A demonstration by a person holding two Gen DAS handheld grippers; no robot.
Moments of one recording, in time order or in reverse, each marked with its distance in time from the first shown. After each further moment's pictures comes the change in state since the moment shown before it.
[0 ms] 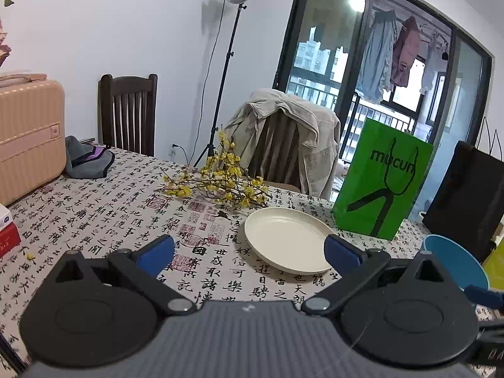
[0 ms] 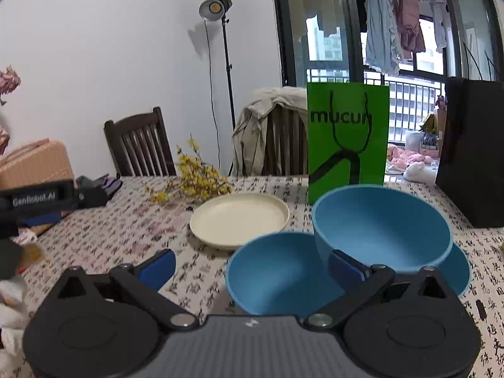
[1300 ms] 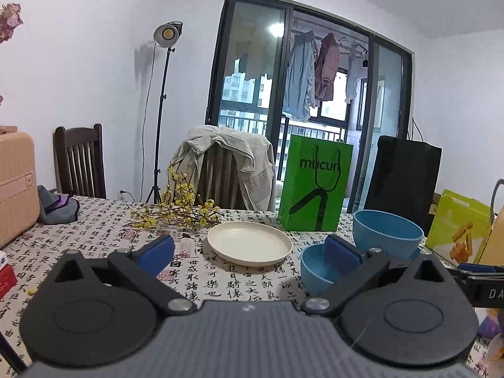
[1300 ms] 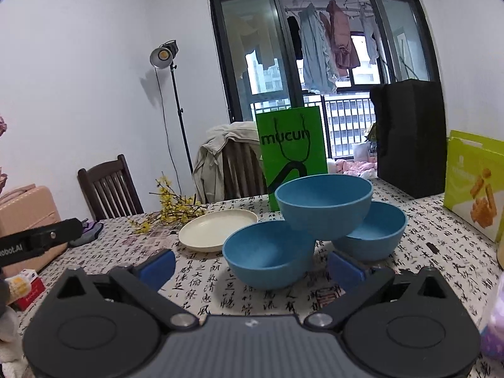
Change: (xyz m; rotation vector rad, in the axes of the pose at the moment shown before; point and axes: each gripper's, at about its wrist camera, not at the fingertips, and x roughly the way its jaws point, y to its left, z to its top) left arm -0.087 0.024 -0.042 0.173 -0.147 -0.246; right arm -0.102 0.032 -0.065 0.155 -0.147 -0.162
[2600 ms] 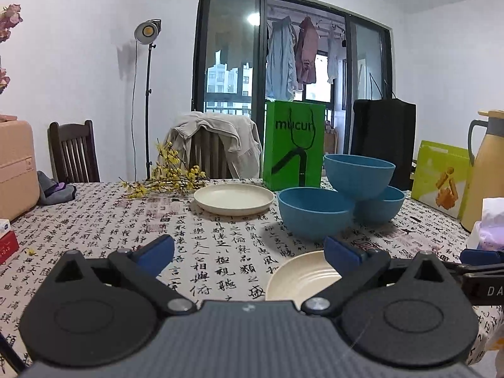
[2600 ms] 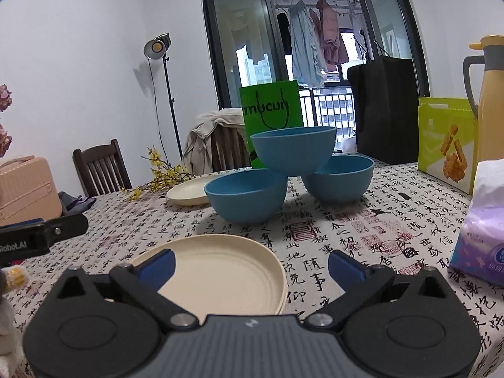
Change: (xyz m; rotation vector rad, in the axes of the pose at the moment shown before) left arm -0.050 -0.032 -0.085 0.105 0.022 -0.014; right arm -0.058 -0.021 -0.098 -0.003 -0.010 -0.044
